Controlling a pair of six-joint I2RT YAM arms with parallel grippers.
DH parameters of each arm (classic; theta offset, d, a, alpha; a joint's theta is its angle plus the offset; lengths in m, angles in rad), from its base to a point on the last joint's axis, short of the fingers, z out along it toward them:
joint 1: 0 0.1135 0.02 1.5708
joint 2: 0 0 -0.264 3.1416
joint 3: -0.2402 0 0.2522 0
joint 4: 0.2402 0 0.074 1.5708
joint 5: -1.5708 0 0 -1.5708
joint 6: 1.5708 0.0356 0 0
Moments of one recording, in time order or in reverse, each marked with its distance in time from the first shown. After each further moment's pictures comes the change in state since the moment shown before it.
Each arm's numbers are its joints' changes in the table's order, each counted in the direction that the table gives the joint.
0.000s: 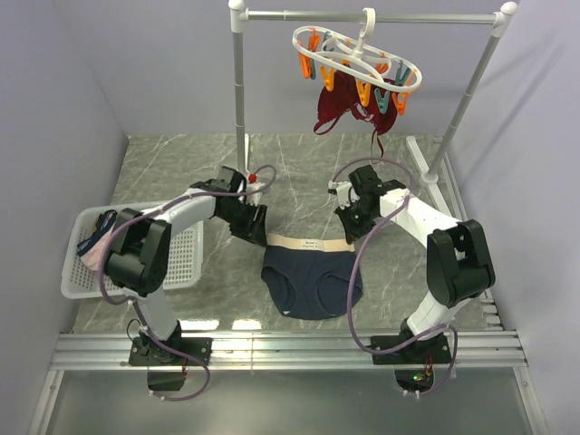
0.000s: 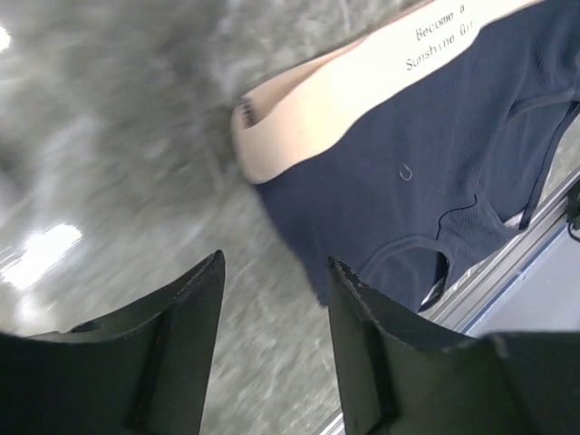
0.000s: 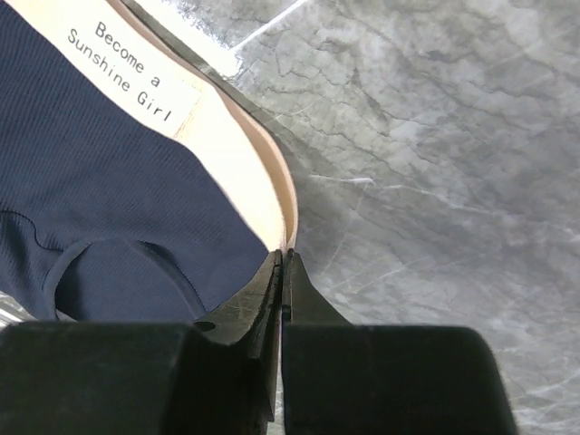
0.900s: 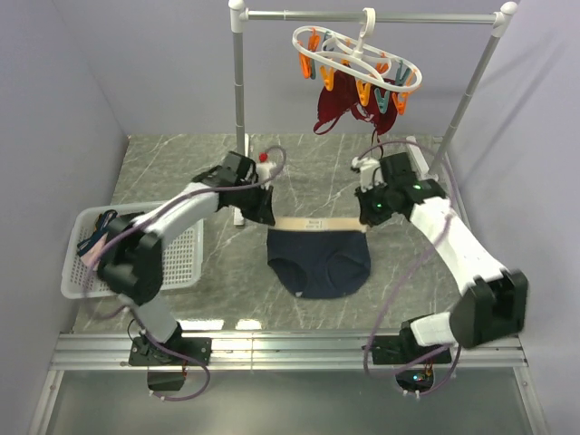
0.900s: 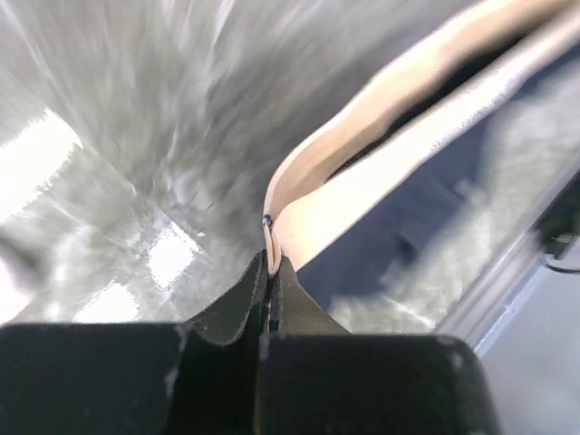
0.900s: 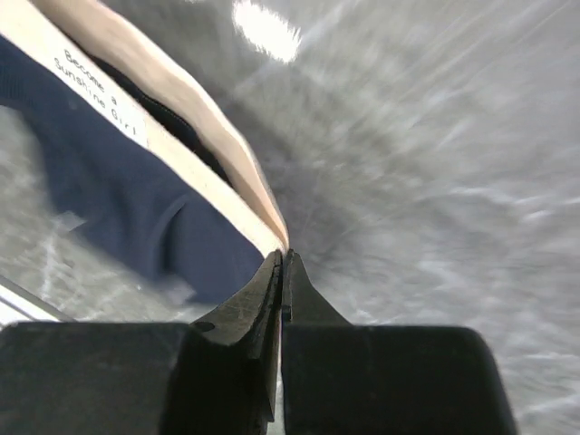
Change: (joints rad) left arm -0.100 -0.025 -0.124 -0.054 0.045 -0.041; right arm -0.068 0.231 -0.035 0.065 0.015 0.011
